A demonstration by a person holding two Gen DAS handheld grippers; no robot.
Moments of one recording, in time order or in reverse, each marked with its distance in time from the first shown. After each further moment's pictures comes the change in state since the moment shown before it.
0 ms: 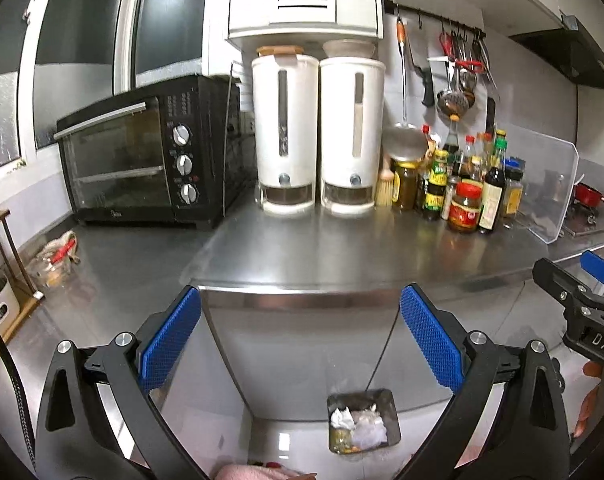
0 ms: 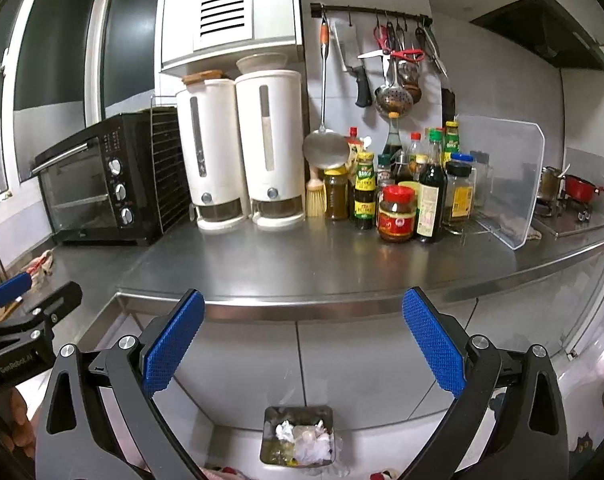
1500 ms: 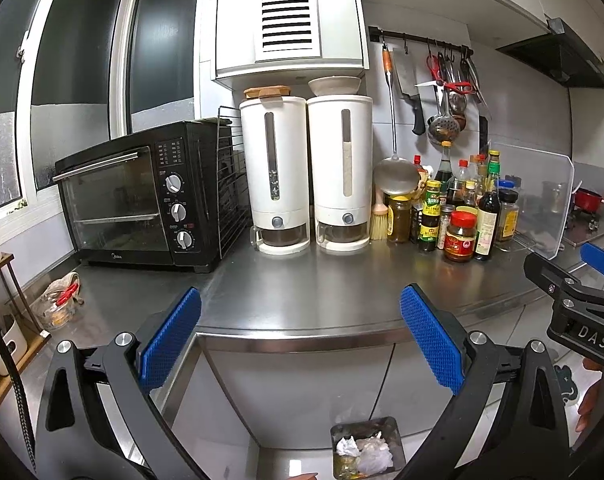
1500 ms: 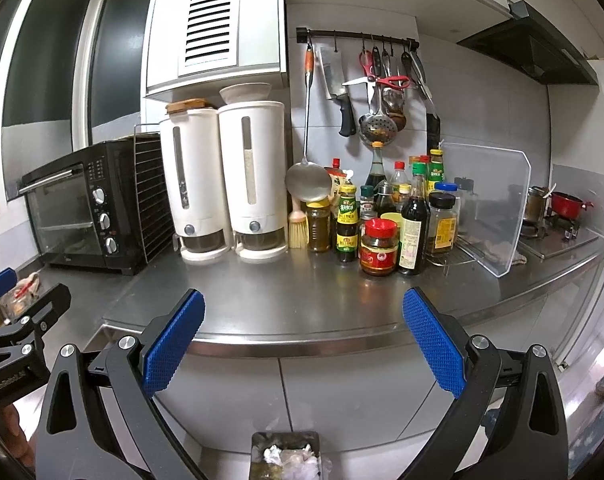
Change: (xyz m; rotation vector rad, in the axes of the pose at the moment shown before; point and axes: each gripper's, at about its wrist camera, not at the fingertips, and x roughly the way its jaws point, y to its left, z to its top) left arm -0.005 -0.022 0.030 0.042 -0.100 0.007; right arm -0.002 -0.013 0.034 -0.002 -0.070 -0.049
